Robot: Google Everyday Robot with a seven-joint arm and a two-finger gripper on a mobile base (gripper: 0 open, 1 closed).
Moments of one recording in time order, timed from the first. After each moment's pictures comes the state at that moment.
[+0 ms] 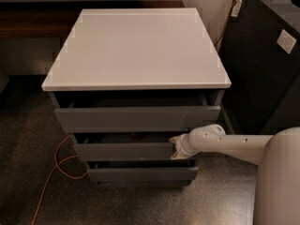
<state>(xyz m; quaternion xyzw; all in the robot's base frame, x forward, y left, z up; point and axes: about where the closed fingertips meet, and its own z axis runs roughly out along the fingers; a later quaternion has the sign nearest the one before) 0.634 -0.135 0.426 -0.71 0.66 -0.02 0.26</state>
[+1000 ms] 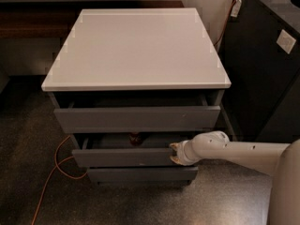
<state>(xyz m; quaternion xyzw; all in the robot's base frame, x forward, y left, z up) 0.602 -0.129 0.422 -0.71 0.65 0.01 0.26</state>
